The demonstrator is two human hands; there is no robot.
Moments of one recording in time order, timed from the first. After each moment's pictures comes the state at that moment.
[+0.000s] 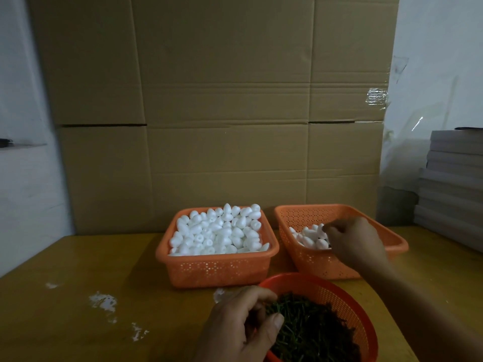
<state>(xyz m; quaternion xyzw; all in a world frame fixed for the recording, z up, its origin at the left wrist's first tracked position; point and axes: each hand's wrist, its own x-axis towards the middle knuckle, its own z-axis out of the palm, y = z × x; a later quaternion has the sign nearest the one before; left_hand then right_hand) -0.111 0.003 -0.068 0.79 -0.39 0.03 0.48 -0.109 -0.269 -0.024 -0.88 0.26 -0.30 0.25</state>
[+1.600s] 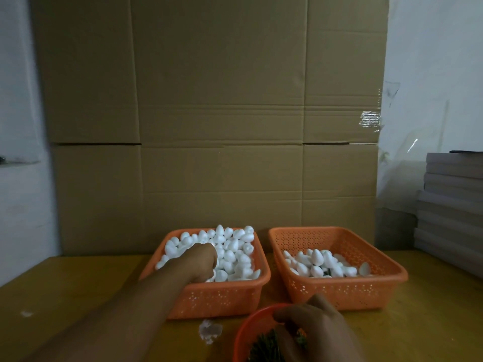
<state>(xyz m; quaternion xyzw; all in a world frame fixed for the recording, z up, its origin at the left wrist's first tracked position) 0.056 -0.050 -0.011 0.96 -0.27 0.03 -0.07 -0.156 -0.187 -0.068 -0.92 -0.01 -0.35 0.19</state>
